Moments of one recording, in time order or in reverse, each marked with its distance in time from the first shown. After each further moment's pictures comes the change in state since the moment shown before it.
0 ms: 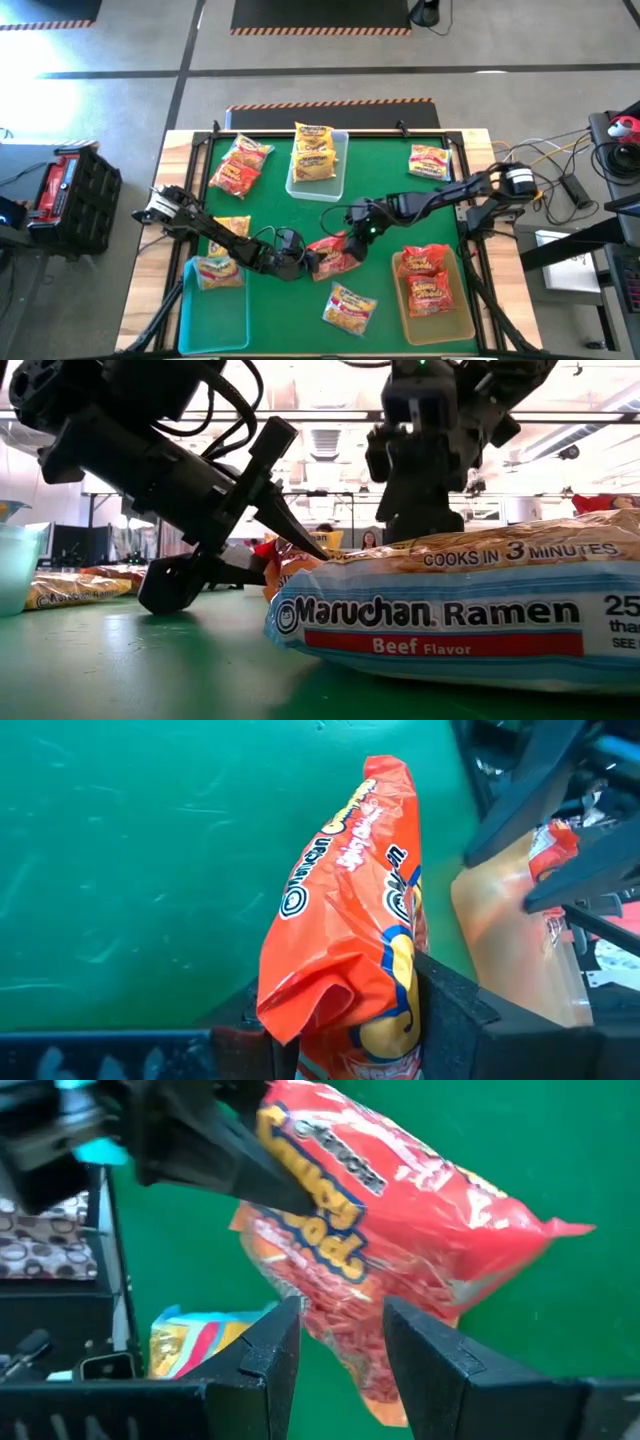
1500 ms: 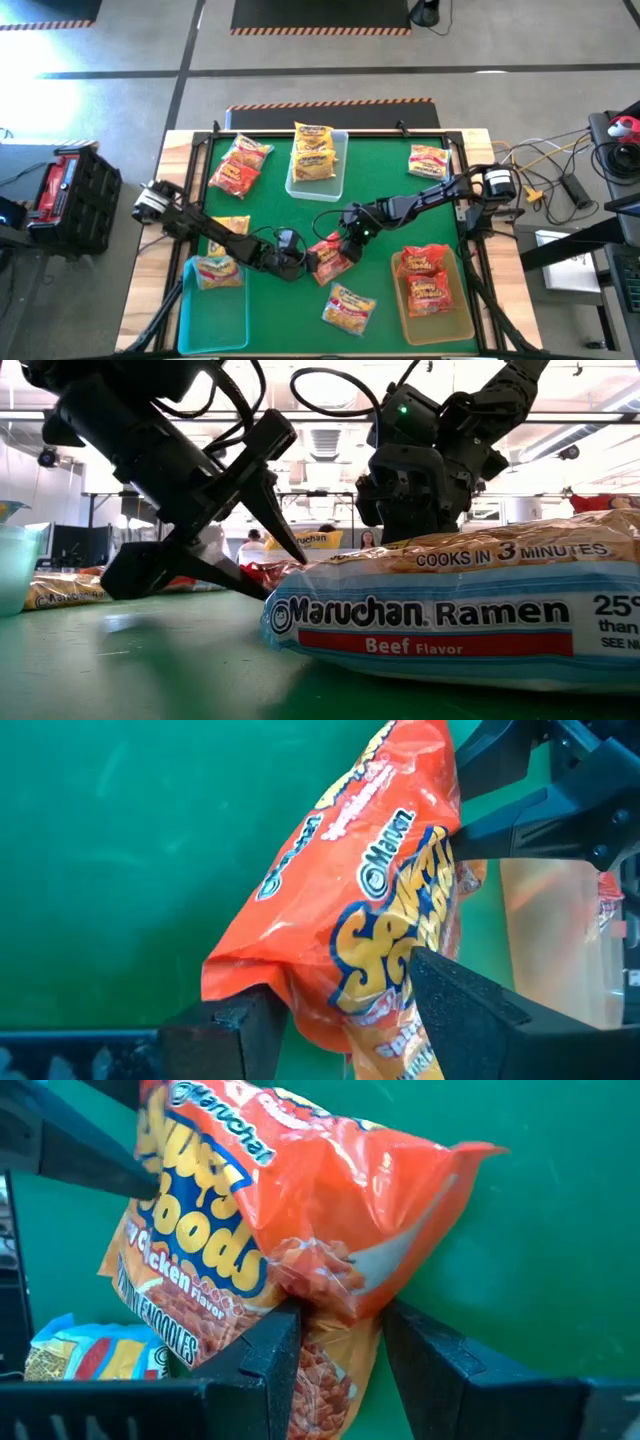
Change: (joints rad) left arm -0.009 -0.097 0.059 -0.325 0.148 -0.199; right arm -0.021 0.166 0.005 0.060 0.028 -0.055
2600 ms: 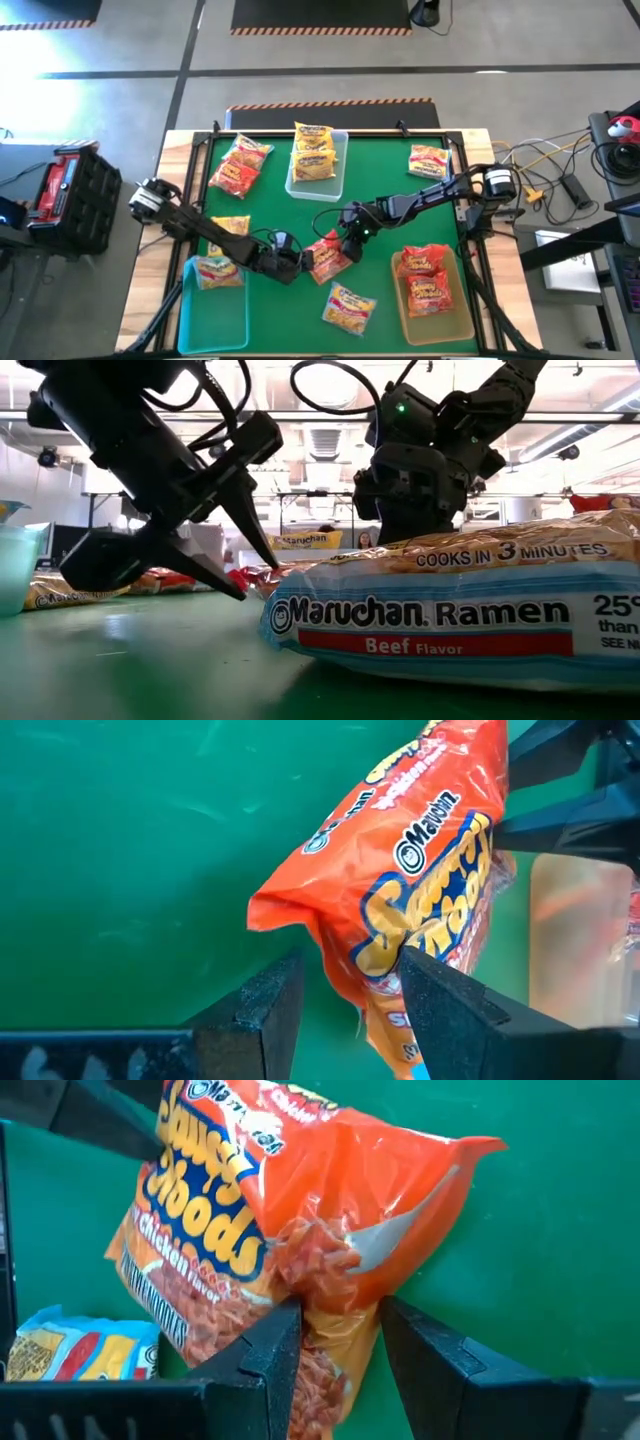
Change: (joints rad) left arm -0.013 -0.028 0.012 -0.150 0.025 -0.157; right arm -0.007 -0.001 0.009 -0.004 0.009 -0.091
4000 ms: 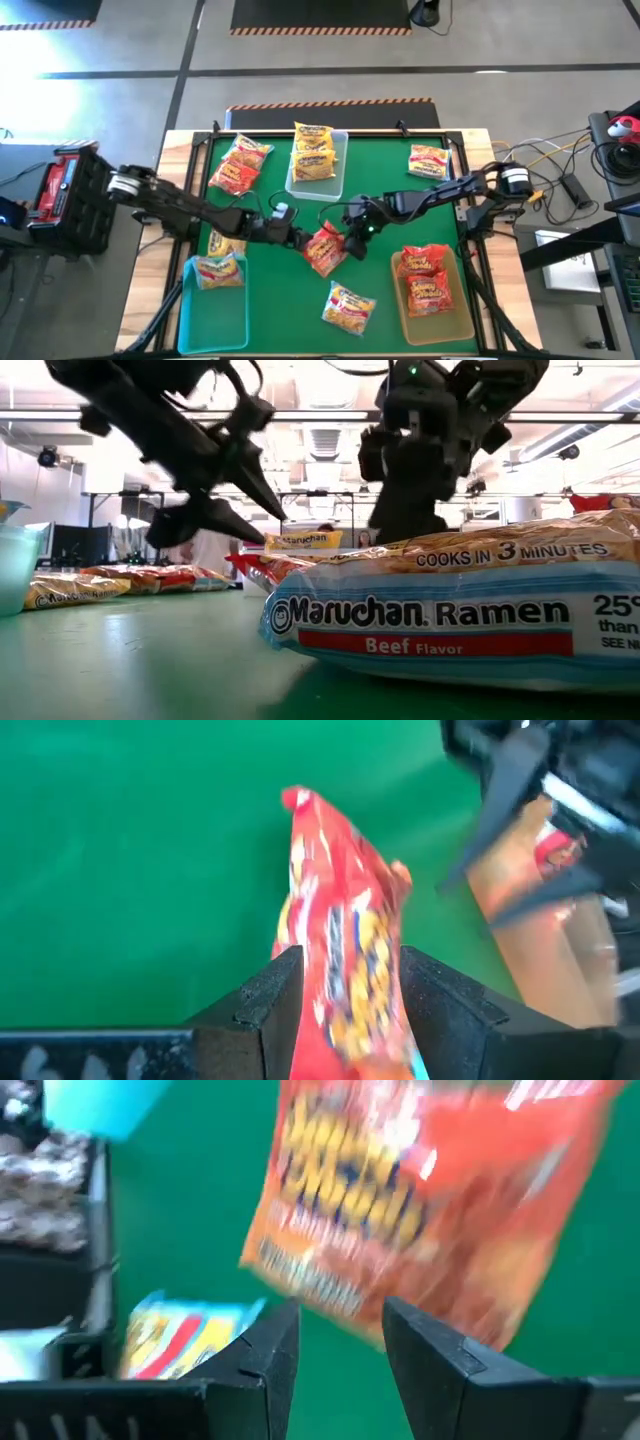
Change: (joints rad) left arm 0.210 -0.264 -0.150 0.102 0.136 0.600; right arm -0.003 -0.126 -0.001 -0.031 -0.030 -0.009
